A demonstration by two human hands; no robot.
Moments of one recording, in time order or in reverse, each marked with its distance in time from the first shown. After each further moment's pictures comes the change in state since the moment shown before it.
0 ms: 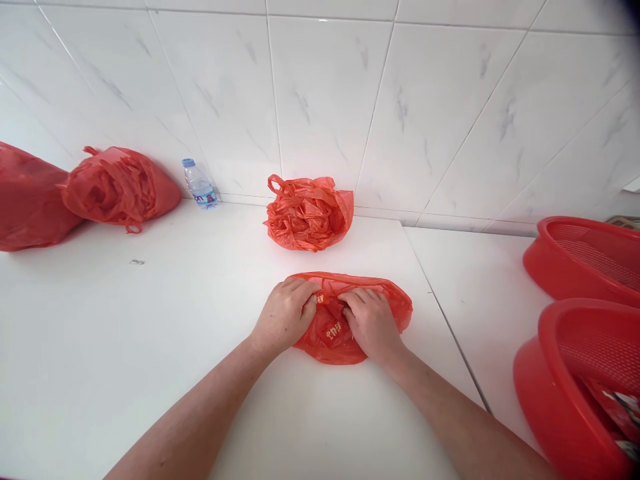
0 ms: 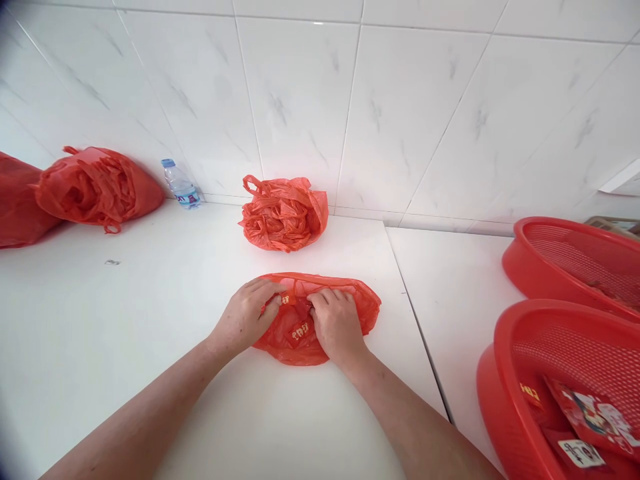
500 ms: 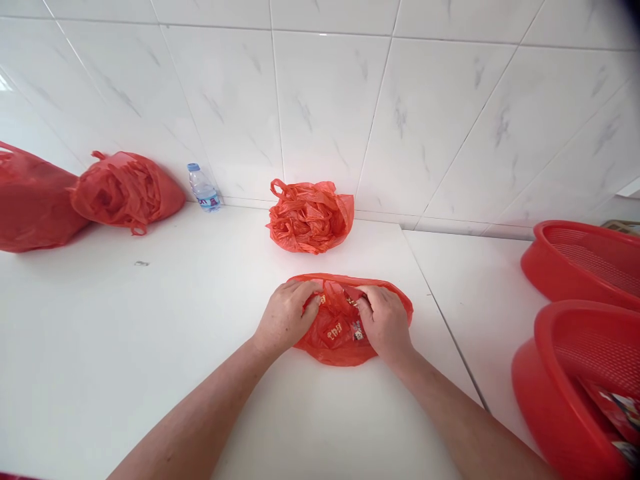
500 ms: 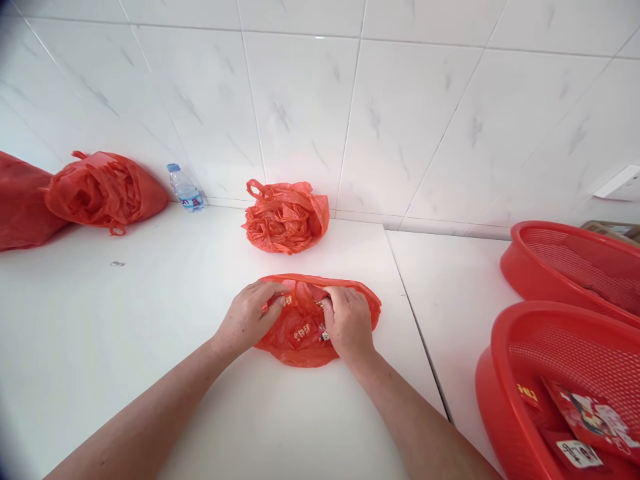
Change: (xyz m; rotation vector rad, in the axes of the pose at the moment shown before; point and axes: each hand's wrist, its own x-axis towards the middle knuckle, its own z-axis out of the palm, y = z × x) left_hand -0.003 0.000 0.001 -0.031 0.020 -0.027; right_hand -0.001 0.006 -0.008 0.098 0.233 0.086
